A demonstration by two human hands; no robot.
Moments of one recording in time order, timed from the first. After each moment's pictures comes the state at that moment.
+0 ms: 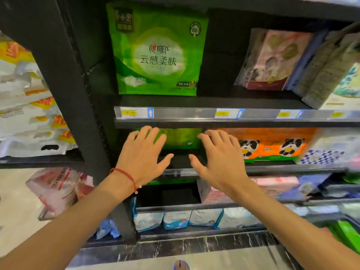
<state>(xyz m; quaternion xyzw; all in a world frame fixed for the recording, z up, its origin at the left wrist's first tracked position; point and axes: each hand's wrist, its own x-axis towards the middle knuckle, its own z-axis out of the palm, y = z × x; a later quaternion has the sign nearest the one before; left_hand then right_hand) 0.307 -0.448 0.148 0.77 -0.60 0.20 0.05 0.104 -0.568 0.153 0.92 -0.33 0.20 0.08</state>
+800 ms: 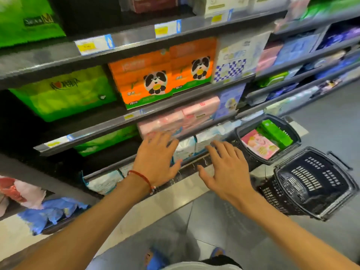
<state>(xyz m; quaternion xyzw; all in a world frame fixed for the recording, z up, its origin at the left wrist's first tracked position) -0.016 -0.486 0.056 0.63 -0.77 0.07 -0.01 -0.243 -0.502 0.022 0.83 -0.54 0.12 0.02</state>
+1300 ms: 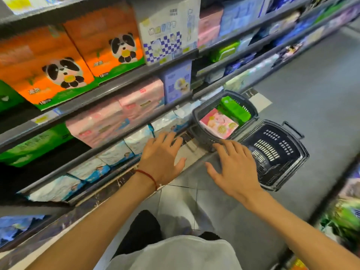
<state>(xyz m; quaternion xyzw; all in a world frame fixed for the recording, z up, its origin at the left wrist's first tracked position) -0.271 -0.573 -0.004 0.57 -0.82 0.00 -0.01 -0.505 -0.548 -0.015 0.78 -0.62 0.06 0.00</state>
